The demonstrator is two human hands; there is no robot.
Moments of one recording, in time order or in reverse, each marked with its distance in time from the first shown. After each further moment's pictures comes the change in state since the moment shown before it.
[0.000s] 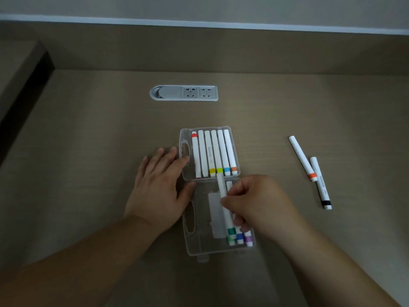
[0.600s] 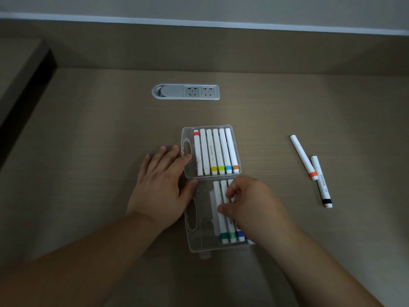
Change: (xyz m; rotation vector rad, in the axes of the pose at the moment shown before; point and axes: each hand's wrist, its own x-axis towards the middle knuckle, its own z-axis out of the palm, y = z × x) left_hand 0.000 0.001 0.000 -0.002 0.011 0.000; right_hand 0.003 0.002 0.017 -0.252 0.042 -0.030
